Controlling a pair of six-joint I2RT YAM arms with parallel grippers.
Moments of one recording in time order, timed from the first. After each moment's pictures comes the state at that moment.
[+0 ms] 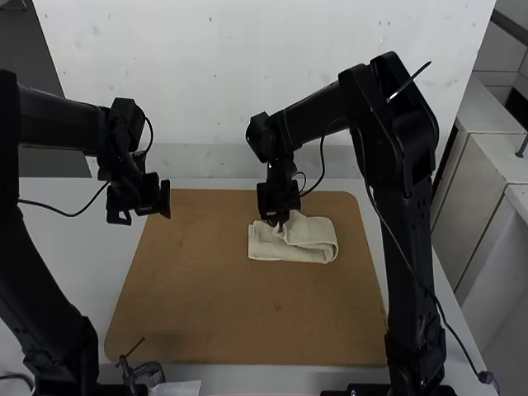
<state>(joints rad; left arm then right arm) -0.08 1.50 0.92 -0.63 0.00 -0.21 0.66 2.02 1.41 -0.76 0.13 0.49</state>
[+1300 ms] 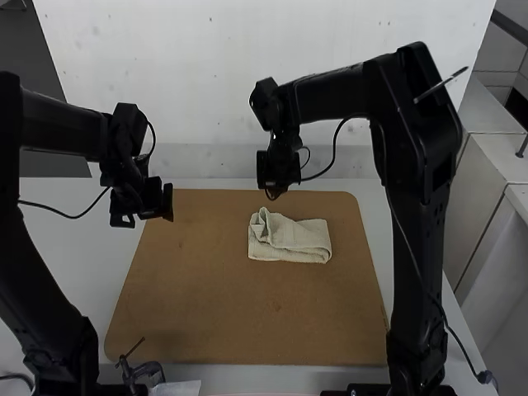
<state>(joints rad) -0.09 1.50 0.88 -0.58 0.02 -0.20 0.64 1.95 1.45 -0.76 0.11 0.50</state>
